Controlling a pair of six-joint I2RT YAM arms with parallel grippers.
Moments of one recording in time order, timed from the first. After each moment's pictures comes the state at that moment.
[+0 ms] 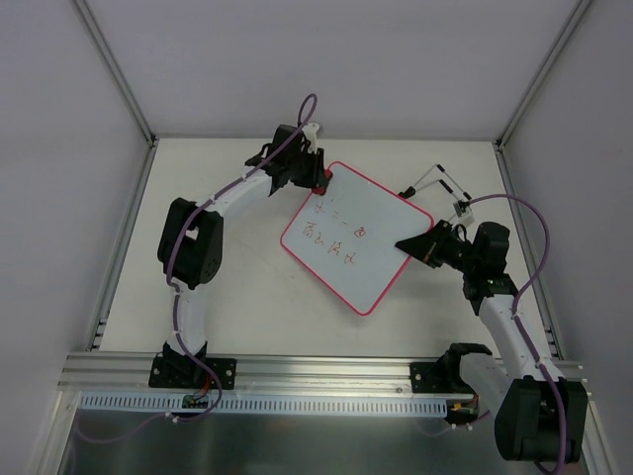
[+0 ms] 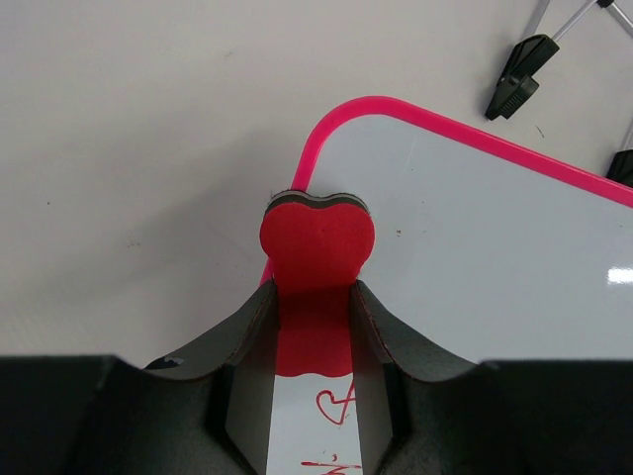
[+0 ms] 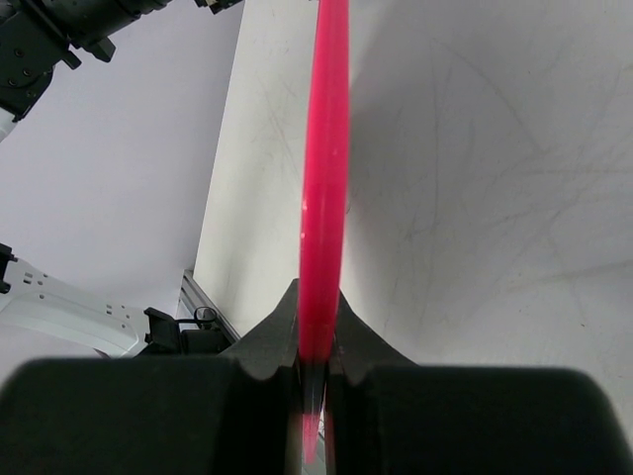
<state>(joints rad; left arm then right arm) -0.47 2.06 1.67 -0.25 0.24 -0.25 0.00 0.91 0.47 0.06 -0.82 0.73</state>
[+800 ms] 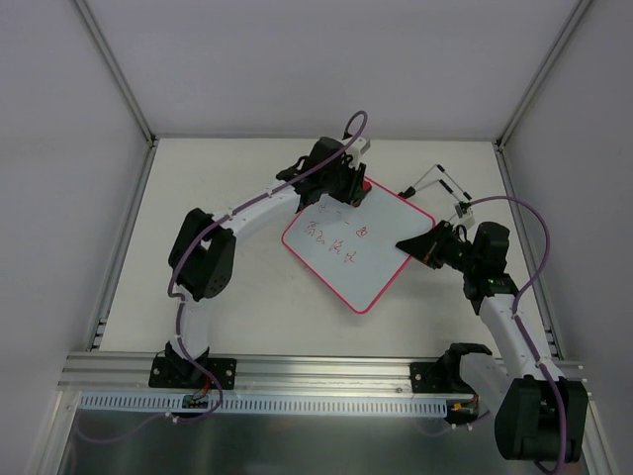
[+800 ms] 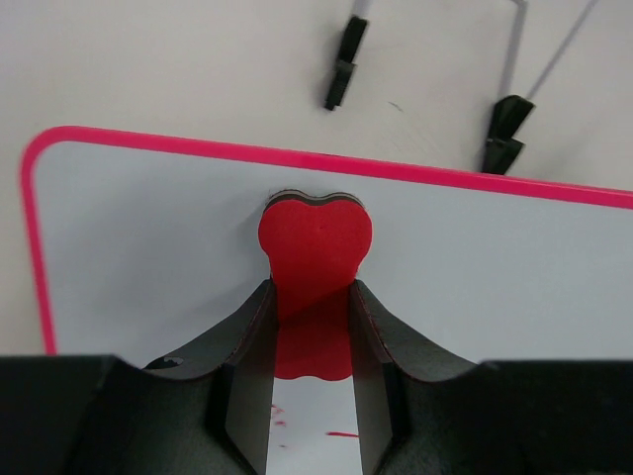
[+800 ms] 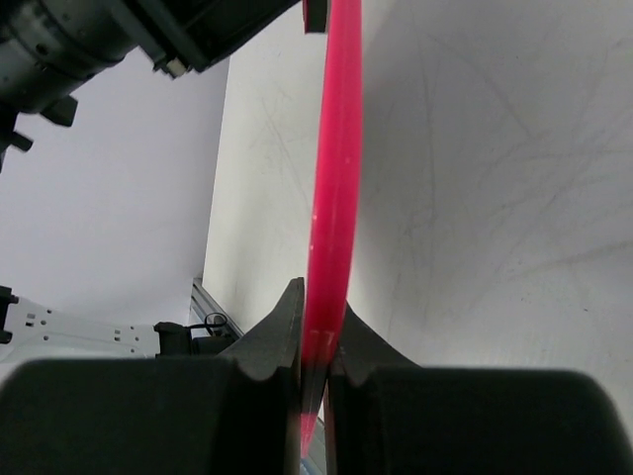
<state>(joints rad) -0.68 2.05 1.70 -0.23 0.19 -0.17 0.00 0.91 0.47 0.03 -0.80 0.76</state>
